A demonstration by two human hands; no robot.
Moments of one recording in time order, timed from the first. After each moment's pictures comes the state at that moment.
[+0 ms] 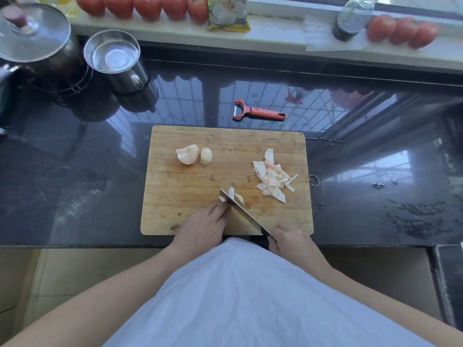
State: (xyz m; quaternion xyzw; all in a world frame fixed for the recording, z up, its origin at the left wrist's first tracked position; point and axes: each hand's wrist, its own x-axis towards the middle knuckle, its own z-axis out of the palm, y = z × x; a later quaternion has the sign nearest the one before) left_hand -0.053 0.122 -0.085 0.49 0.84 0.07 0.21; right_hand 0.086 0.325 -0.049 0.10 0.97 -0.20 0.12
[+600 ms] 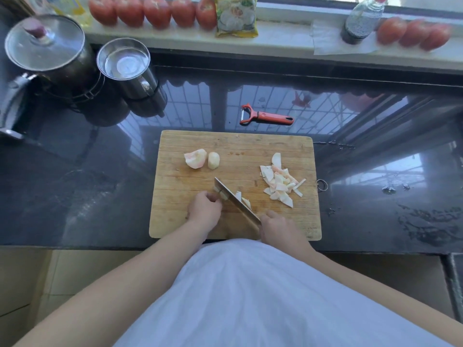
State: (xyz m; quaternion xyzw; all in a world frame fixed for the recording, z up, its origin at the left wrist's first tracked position) left_hand -0.089 0.154 -0.070 -0.15 0.82 0.42 0.35; right_hand 0.027 0.304 -0.044 0.14 0.93 -0.18 0.29
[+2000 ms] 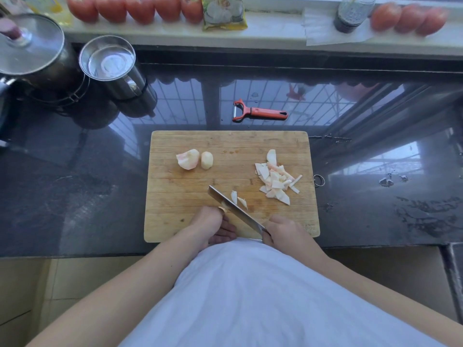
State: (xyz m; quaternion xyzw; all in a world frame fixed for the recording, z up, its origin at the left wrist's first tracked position) left_hand -0.076 0.169 -0.048 -0.26 0.68 0.42 0.54; right_hand 0.051 0.318 -0.038 0.12 0.95 -0.25 0.15
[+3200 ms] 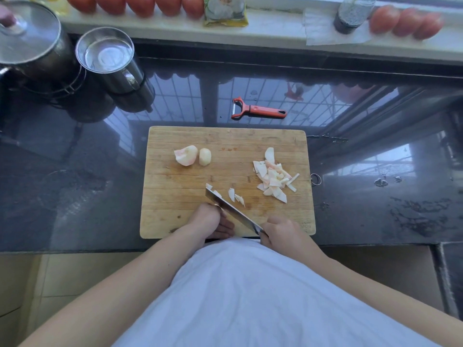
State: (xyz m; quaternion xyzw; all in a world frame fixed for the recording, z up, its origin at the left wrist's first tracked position) left_hand -0.074 0.172 -0.052 -0.25 0.68 0.43 0.53; right_hand 0.053 0.317 -0.037 0.08 0.96 -0.21 0.17
